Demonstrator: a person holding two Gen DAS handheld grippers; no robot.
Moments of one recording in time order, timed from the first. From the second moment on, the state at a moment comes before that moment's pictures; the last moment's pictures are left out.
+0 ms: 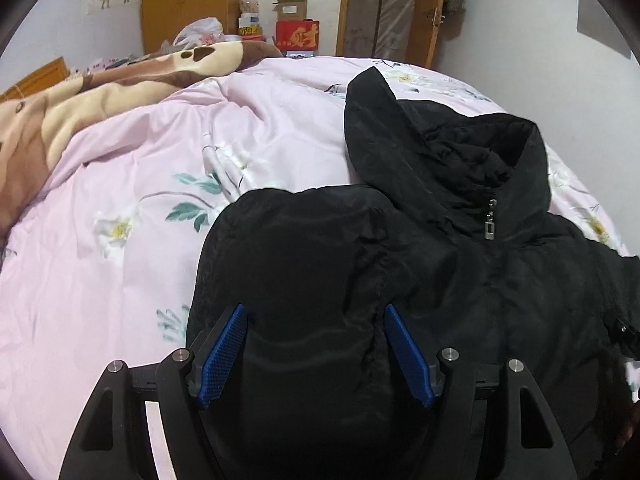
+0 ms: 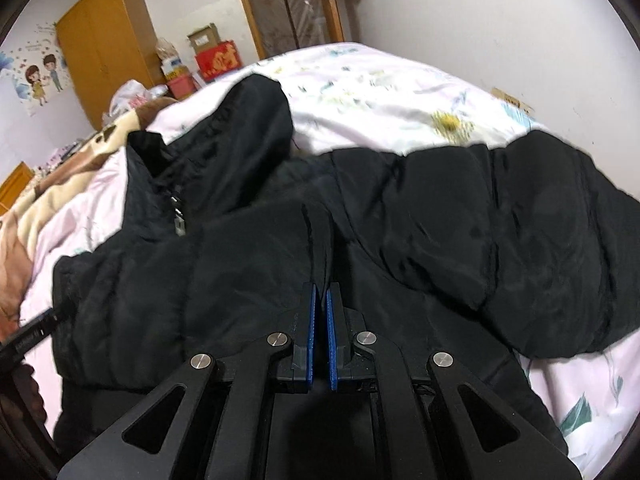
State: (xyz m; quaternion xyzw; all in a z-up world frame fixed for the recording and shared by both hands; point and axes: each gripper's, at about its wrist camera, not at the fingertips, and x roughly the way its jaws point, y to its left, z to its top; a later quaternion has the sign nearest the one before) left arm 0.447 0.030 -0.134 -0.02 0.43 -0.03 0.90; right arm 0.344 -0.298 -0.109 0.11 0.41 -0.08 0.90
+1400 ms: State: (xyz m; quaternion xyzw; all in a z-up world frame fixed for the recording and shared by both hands) left arm 0.335 -0.169 -0.053 -0.04 0.41 -0.21 0.89; right arm 0.146 -0.588 -0.065 0.27 0.34 -0.30 0.85
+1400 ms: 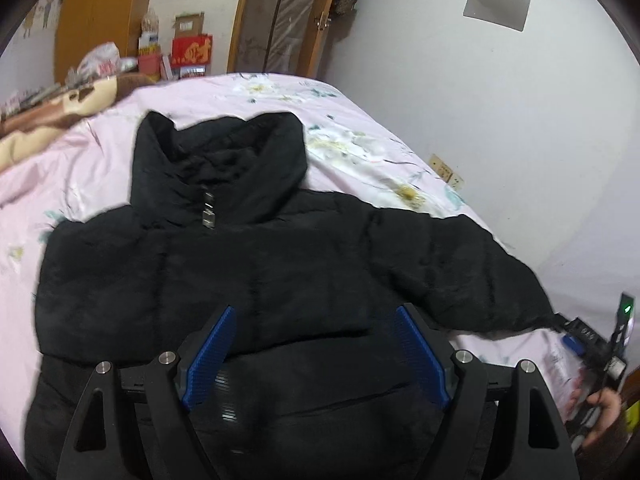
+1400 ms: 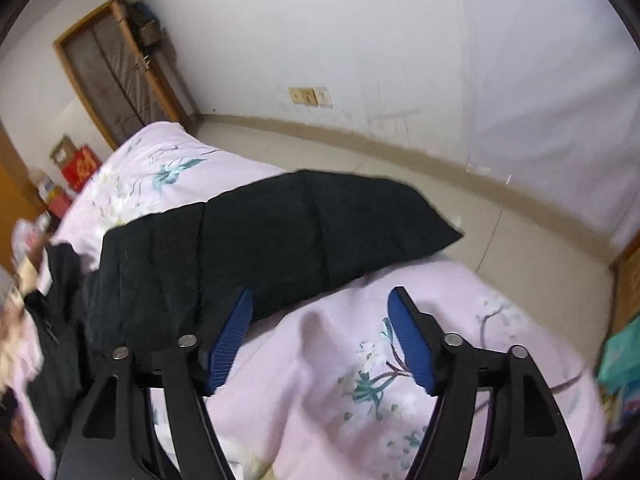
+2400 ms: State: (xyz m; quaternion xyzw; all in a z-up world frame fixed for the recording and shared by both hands) left arm 0.351 -0.171 -0.109 0.00 0.45 -0.17 0.88; right arm 0.195 -0.591 -0.063 0.23 0.33 -0.30 0.86
